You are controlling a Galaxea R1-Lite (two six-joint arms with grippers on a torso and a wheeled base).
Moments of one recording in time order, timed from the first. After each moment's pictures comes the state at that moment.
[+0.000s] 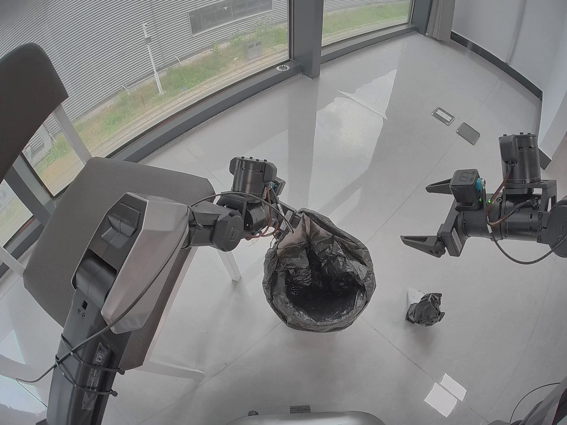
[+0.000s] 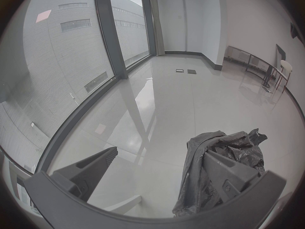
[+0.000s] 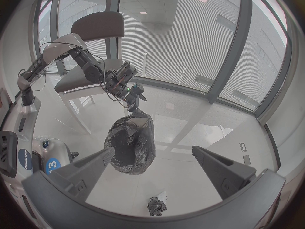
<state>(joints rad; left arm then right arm) -0.48 2.55 -2.00 -0.18 0.09 0.29 0.29 1.64 -0.95 -0.22 0.26 -0.62</state>
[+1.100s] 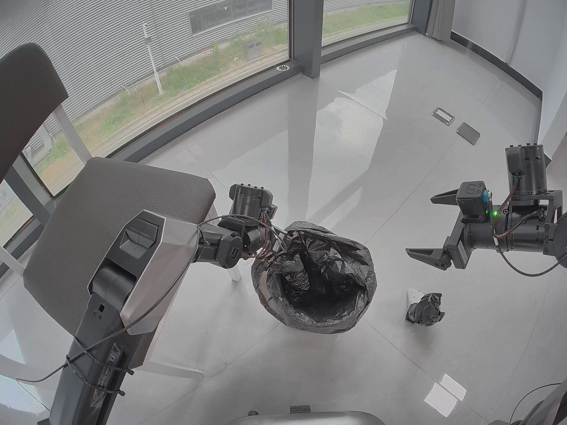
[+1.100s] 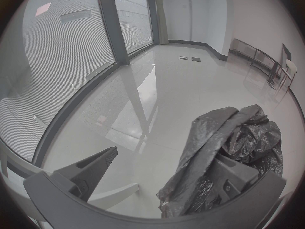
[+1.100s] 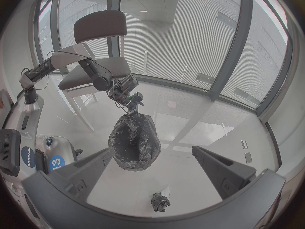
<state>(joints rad) -0.45 2.66 -2.00 -0.18 0.10 0.24 0.29 1.59 -0.88 -0.22 0.26 -0.62</state>
